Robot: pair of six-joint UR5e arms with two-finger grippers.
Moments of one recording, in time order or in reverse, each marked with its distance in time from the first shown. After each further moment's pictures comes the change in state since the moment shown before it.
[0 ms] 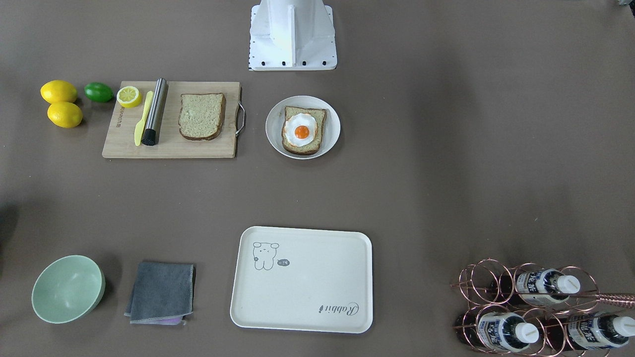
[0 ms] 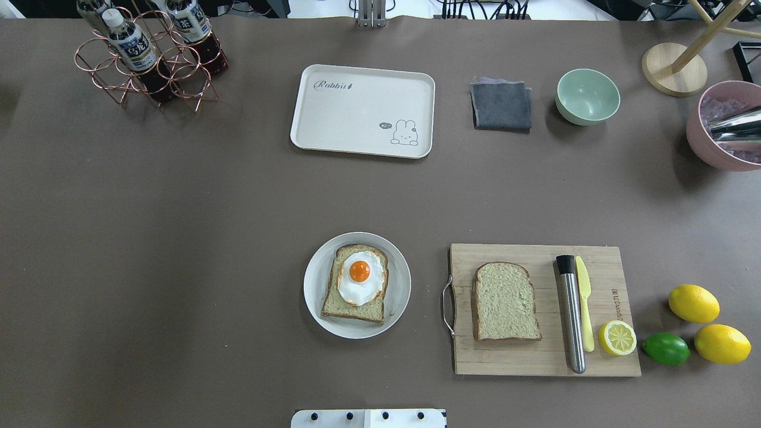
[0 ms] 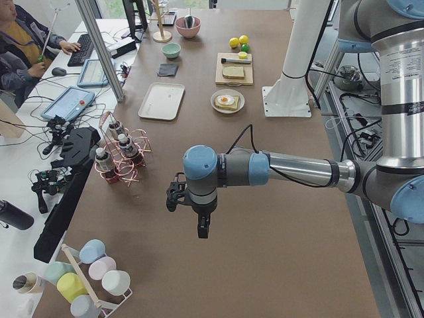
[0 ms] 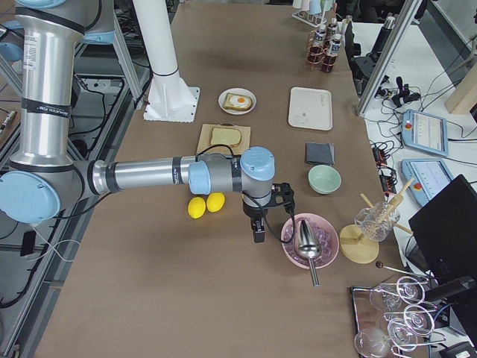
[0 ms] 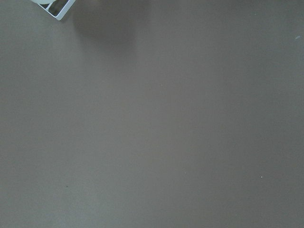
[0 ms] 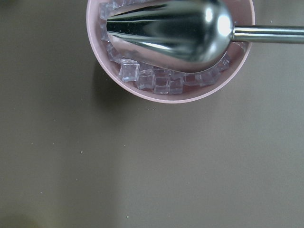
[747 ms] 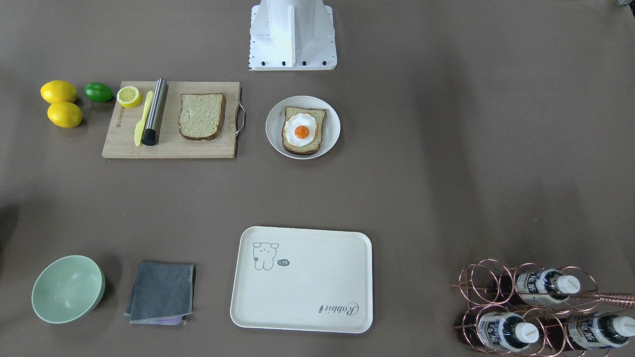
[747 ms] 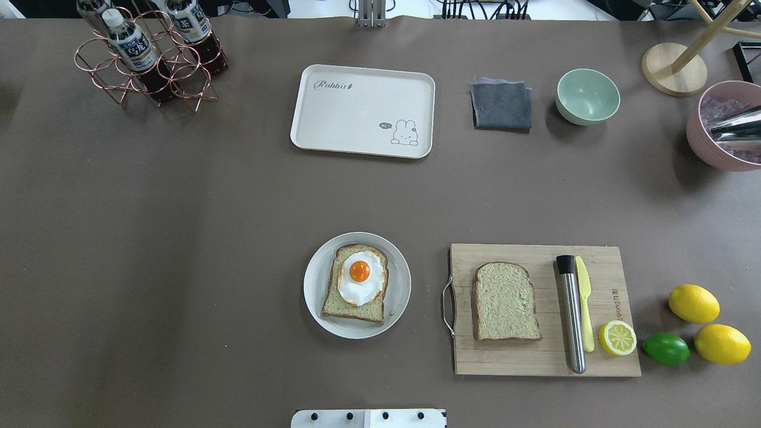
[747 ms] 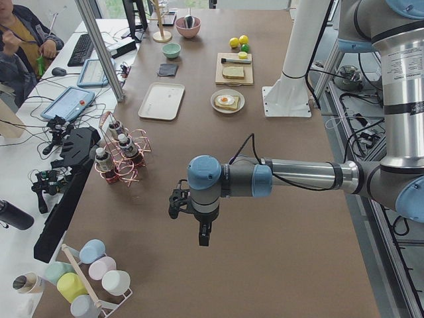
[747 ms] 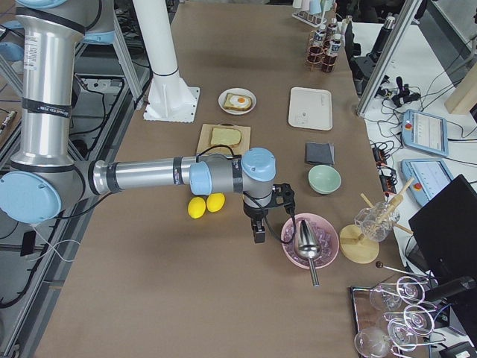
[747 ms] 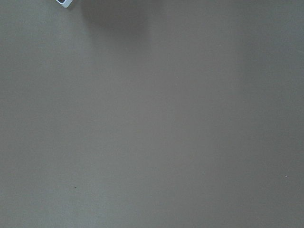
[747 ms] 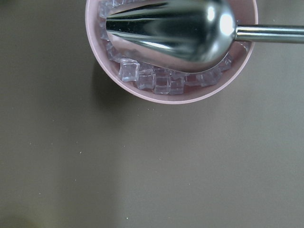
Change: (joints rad) left arm 0.006 0.014 0.025 -0.066 0.000 0.001; right arm -0.008 0.007 -0.013 0.002 -0.002 0.000
